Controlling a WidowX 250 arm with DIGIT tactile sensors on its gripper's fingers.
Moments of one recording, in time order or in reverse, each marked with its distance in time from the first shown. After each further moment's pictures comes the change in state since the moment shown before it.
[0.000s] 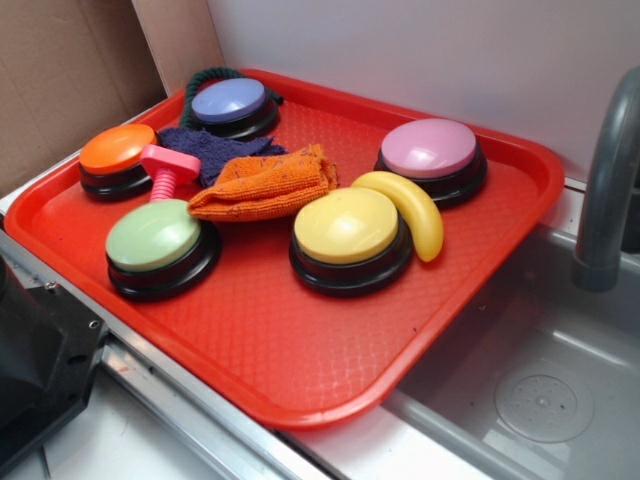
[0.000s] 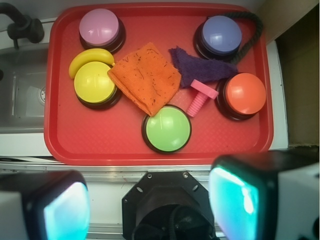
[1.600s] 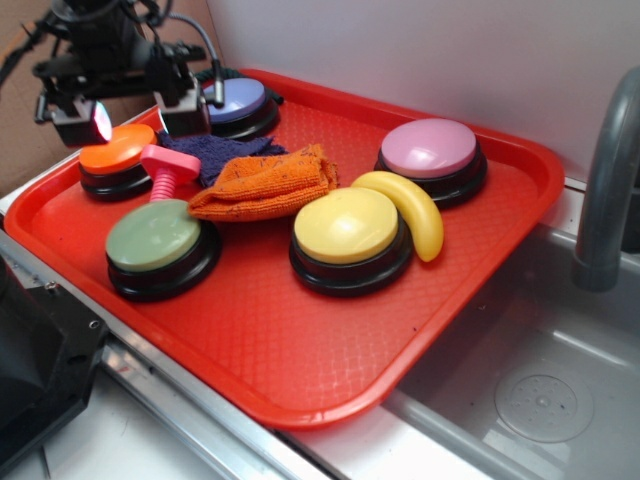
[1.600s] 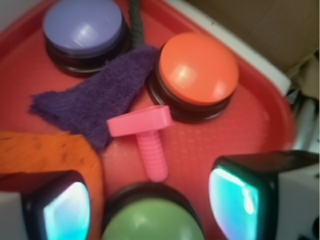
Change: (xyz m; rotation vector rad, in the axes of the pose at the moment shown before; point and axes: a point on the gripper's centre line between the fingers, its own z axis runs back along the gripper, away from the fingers) arm 0.049 0.074 -0.168 0.271 -0.136 0.848
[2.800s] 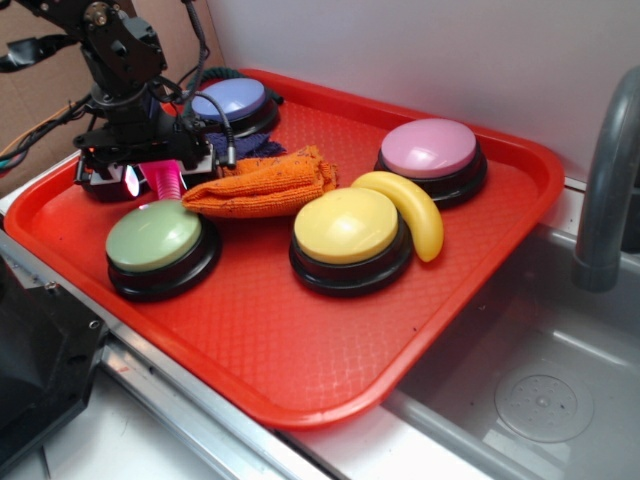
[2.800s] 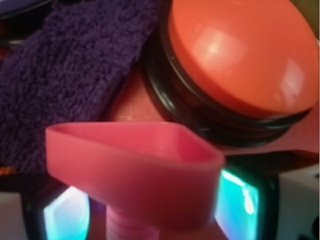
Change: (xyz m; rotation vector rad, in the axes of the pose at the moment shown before) arm 0.012 0.005 -0.064 -0.031 0.020 -0.025
